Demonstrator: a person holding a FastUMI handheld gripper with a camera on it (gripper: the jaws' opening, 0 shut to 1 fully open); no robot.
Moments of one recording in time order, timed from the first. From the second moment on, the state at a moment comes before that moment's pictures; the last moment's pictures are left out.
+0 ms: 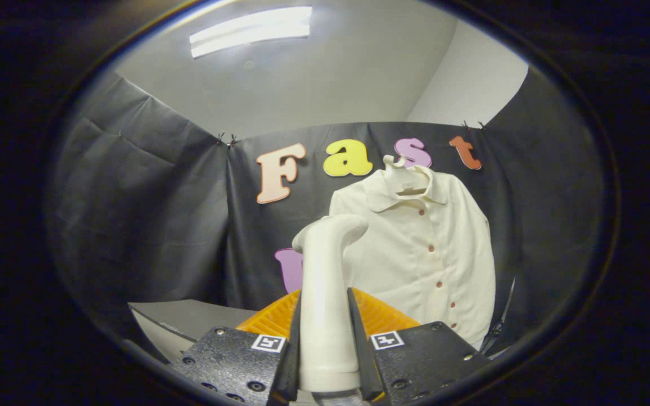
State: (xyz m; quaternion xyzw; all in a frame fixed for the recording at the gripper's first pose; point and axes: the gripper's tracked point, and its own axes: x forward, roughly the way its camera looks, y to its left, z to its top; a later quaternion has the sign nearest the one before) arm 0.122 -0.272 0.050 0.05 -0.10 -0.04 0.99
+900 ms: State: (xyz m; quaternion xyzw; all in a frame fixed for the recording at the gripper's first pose) arm 0.170 -0.366 0.048 0.08 -0.12 -0.08 0.99
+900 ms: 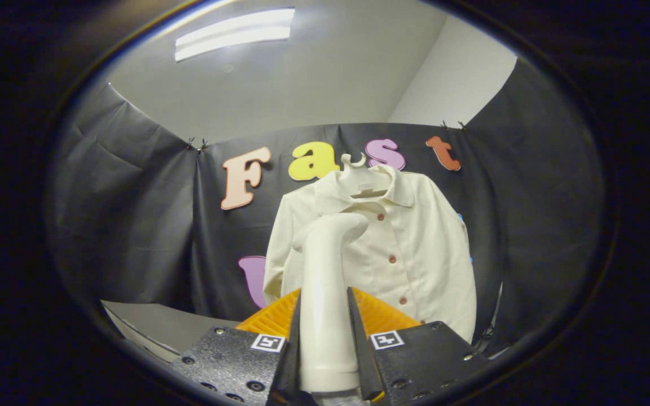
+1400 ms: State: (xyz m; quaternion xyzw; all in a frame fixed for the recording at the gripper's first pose) arm 0.212 -0.374 -0.017 0.11 -0.07 -0.07 0.99
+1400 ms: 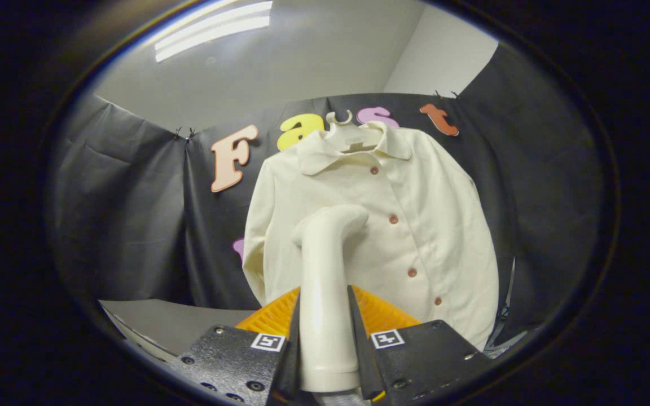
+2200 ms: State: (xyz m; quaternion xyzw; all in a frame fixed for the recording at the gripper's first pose) arm 0.186 -0.372 -0.096 0.14 0.01 -0.07 0.99
